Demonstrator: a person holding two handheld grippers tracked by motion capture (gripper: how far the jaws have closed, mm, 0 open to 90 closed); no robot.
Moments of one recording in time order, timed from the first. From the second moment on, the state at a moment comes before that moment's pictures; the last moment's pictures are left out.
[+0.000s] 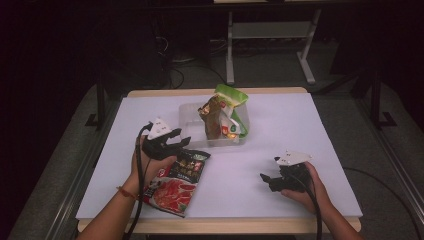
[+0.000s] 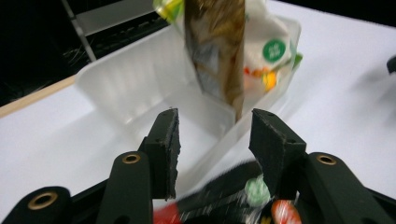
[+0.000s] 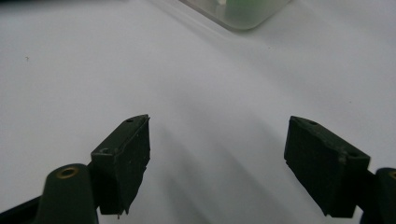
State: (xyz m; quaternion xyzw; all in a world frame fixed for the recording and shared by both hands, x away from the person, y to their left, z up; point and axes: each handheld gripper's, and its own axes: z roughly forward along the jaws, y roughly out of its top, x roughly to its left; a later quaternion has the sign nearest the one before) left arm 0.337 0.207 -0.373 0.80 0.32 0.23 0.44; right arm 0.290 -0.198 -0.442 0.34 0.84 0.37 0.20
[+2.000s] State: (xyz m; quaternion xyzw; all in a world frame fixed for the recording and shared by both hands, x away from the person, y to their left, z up) left arm 0.289 0.261 -0.447 0.86 0.31 -0.01 0.40; right arm 0.293 -0.091 -0.448 0.25 0.87 0.42 0.03
